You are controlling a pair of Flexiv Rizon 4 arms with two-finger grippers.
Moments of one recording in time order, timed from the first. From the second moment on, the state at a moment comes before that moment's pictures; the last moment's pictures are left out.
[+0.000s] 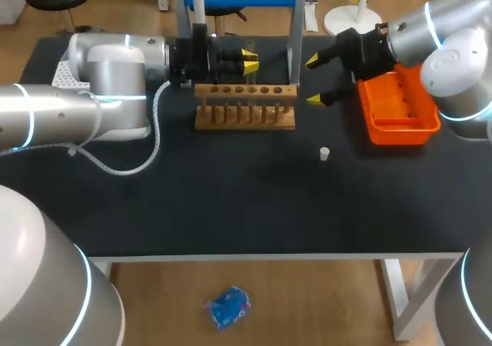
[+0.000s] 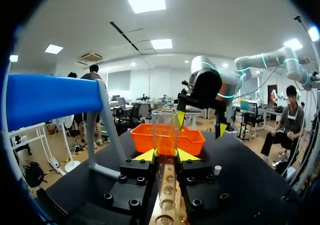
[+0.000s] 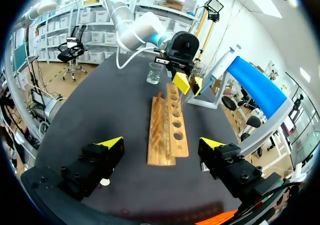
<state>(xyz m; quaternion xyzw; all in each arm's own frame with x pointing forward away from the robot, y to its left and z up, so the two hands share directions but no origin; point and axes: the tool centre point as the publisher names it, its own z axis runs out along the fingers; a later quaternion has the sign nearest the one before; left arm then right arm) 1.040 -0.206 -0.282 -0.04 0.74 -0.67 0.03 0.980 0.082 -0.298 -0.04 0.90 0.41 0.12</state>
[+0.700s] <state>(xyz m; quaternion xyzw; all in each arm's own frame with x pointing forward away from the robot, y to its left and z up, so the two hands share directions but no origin) 1.040 -0.205 -0.290 -0.04 0.74 -0.67 0.03 0.981 0.082 -0.298 -0.04 0.90 0.41 0.12</state>
